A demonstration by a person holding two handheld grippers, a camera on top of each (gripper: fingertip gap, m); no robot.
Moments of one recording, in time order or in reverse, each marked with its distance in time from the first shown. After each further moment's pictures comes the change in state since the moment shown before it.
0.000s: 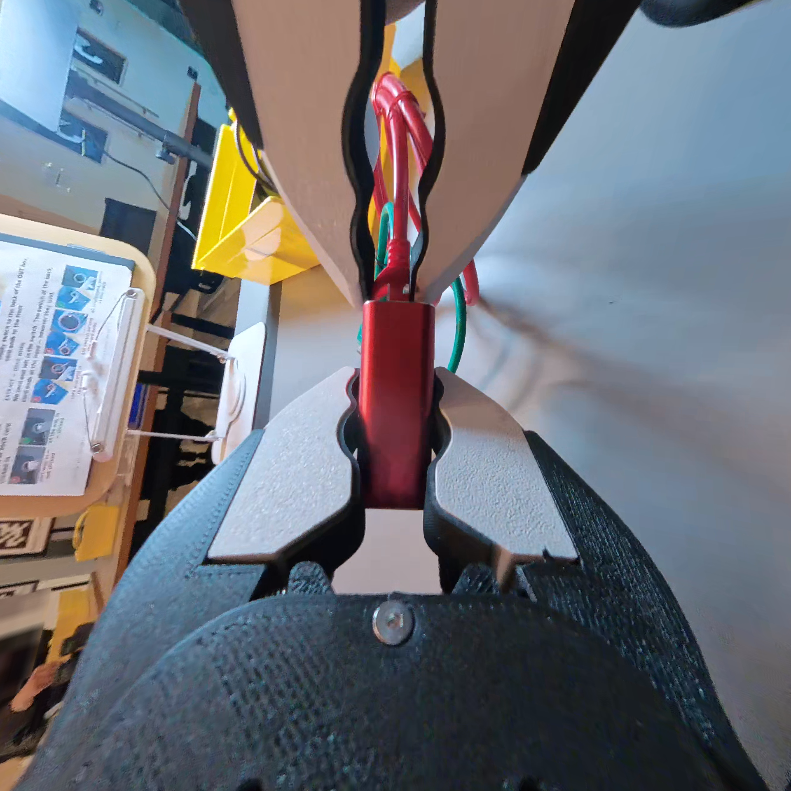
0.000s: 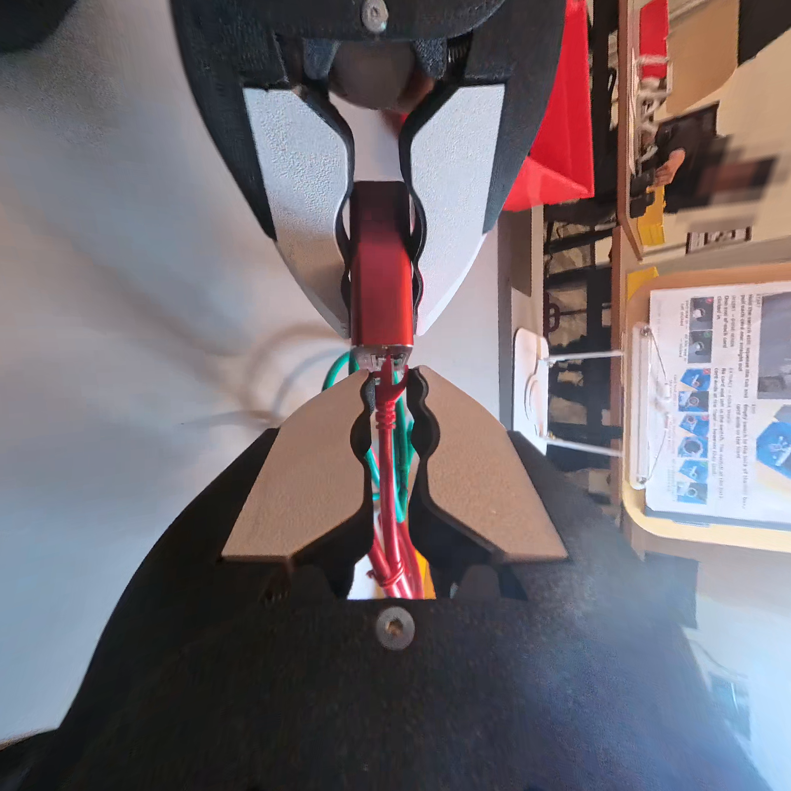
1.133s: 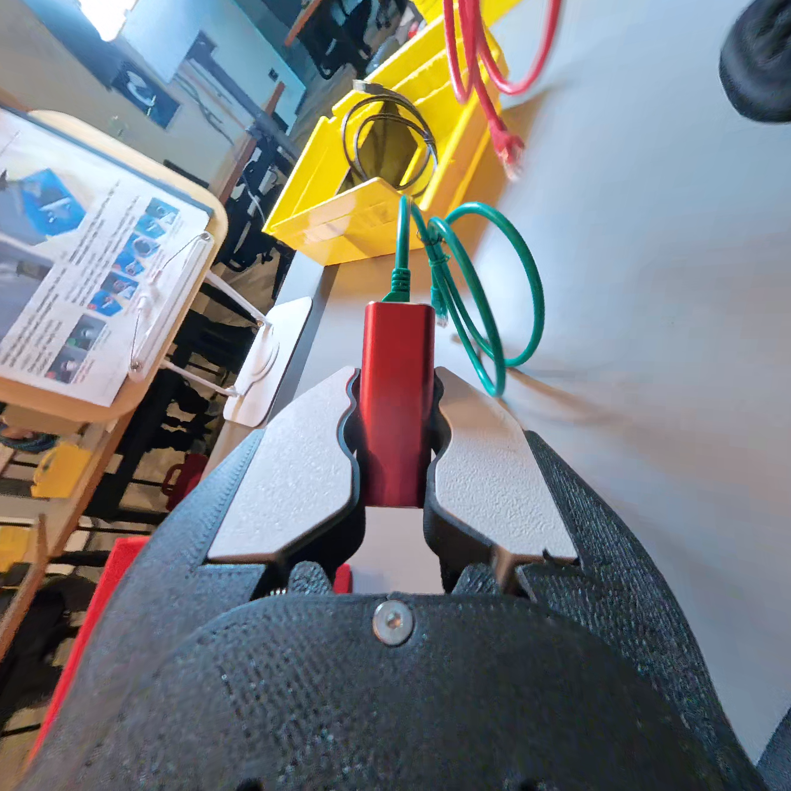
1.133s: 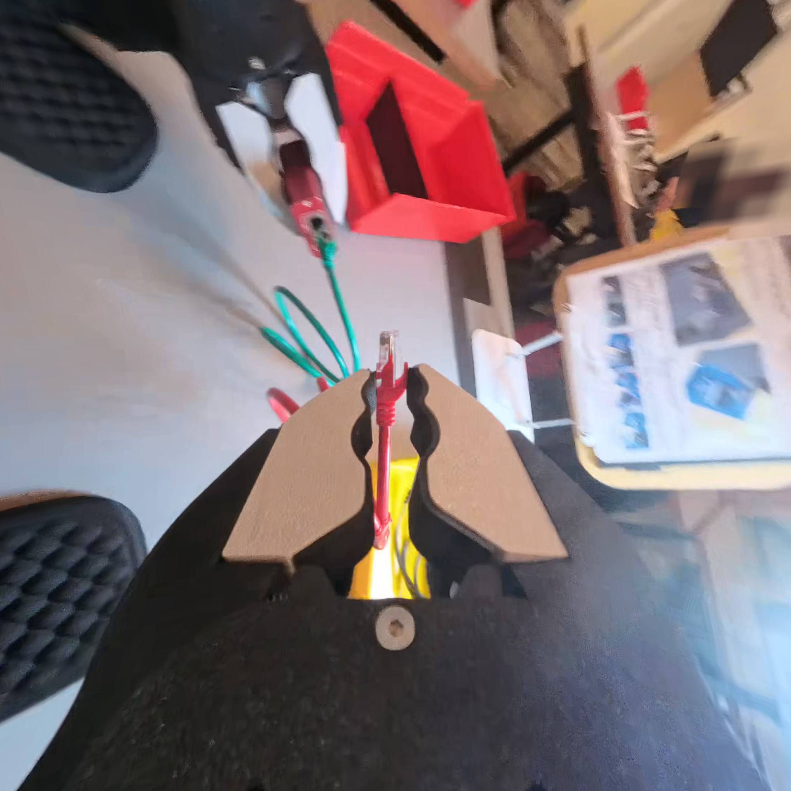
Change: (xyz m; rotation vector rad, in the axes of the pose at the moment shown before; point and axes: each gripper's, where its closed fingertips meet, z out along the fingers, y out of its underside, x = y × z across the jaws) left arm -0.044 0.020 -0.038 0.071 -0.112 -0.222; right arm 0.109 0.030 -0.132 0.186 -0.103 0.165
